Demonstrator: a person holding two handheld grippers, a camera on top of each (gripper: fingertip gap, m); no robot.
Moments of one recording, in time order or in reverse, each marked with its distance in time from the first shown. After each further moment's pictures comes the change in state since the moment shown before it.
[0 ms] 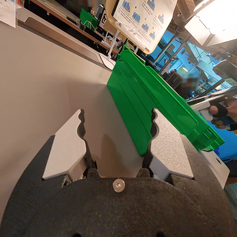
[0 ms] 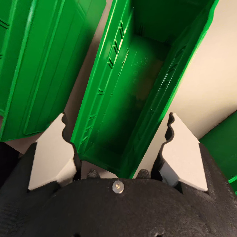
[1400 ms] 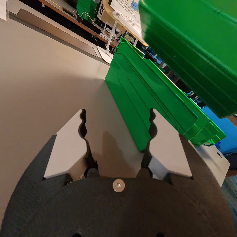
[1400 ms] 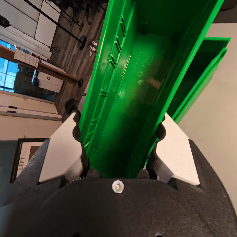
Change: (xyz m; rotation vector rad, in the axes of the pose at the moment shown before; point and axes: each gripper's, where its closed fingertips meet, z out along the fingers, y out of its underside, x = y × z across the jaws) left arm 0.005 0.008 0.001 -0.043 0.006 0.020; right arm -0.162 -0.121 -0.089 0.277 -0.564 0.188
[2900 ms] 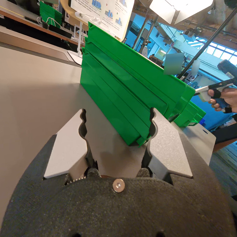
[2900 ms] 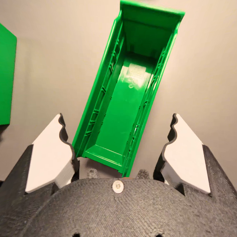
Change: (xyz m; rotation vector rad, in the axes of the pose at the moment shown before) left arm 0.043 0.008 -0.004 -0.013 0.184 0.139; right arm 0.287 0.129 -0.243 0.088 0.774 0.037
